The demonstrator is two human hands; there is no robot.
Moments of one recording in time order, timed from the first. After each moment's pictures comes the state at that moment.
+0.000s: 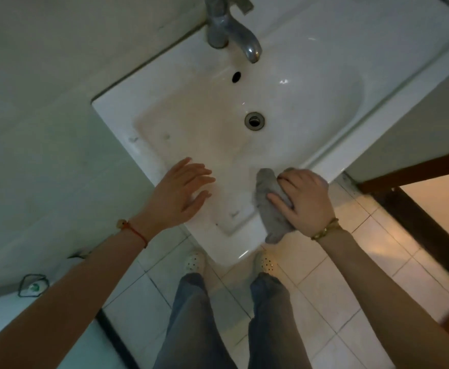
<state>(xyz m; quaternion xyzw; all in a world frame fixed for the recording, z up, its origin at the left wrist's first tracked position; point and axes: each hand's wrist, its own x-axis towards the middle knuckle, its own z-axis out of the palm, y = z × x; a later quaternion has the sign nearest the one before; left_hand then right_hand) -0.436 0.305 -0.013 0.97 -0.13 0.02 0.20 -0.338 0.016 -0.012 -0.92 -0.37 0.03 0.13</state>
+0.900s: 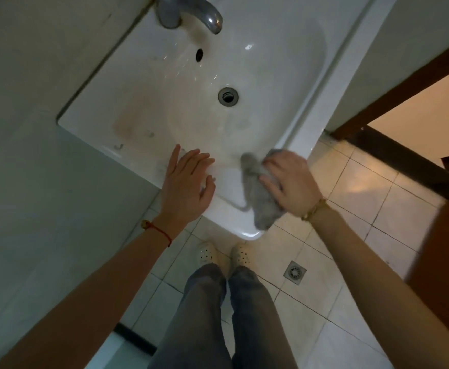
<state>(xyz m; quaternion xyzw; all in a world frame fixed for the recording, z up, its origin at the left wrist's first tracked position) -0.436 0.306 -0.030 0.97 -0.13 0.08 0.19 -0.407 0.054 -0.012 -0.95 -0.25 0.06 0.16</state>
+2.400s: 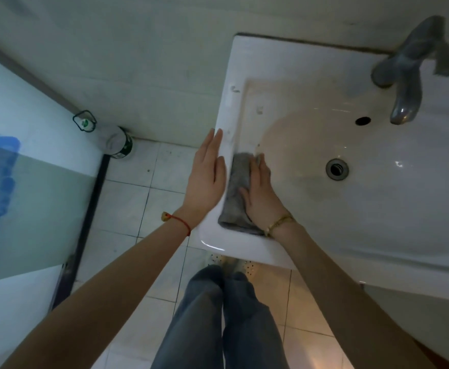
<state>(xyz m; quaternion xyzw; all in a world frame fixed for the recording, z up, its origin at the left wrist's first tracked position) -0.450 0.214 -0.035 0.76 0.50 0.25 0.33 -0.319 0.145 -0.038 -0.73 -0.56 0.37 0.16</state>
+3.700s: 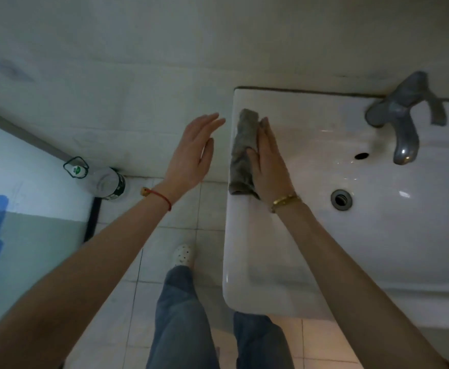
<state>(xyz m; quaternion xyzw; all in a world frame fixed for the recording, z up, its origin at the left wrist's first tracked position) -0.466 0.383 -0.007 0.87 0.34 0.25 0.27 -0.310 0.281 0.012 -0.74 -0.54 0.22 0.34</state>
